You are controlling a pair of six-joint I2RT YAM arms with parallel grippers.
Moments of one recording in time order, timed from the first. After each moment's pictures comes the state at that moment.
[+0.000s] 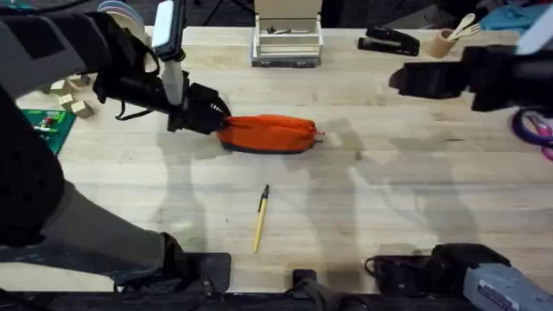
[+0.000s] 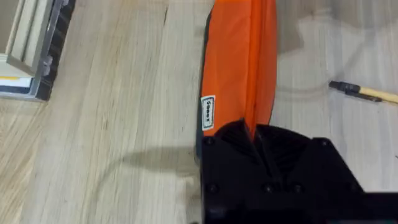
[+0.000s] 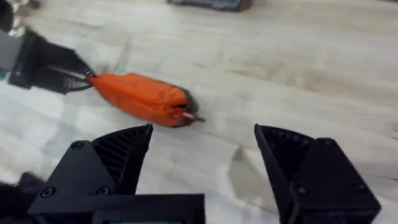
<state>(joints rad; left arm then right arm) 0.22 1.72 1.16 -1.13 0.90 1.74 0.00 0.96 1.11 -0.90 -0.45 0.02</state>
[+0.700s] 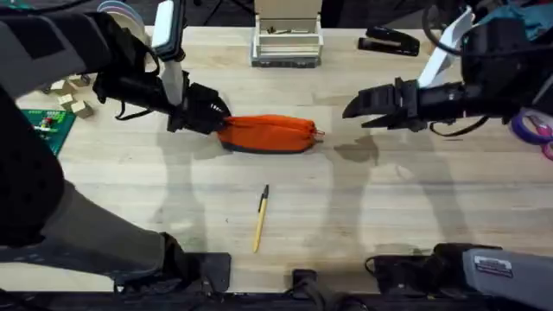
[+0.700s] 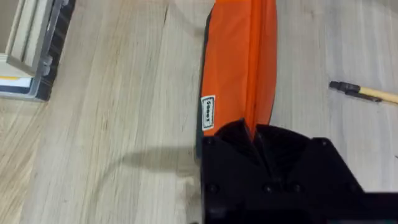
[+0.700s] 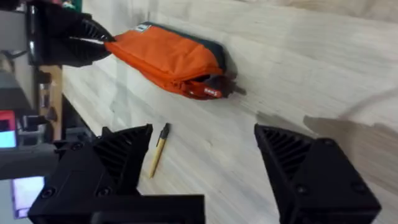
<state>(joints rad) 0.22 1.72 1.16 -1.13 0.90 1.74 -0.05 1.42 0.94 -0.74 -0.85 0.00</state>
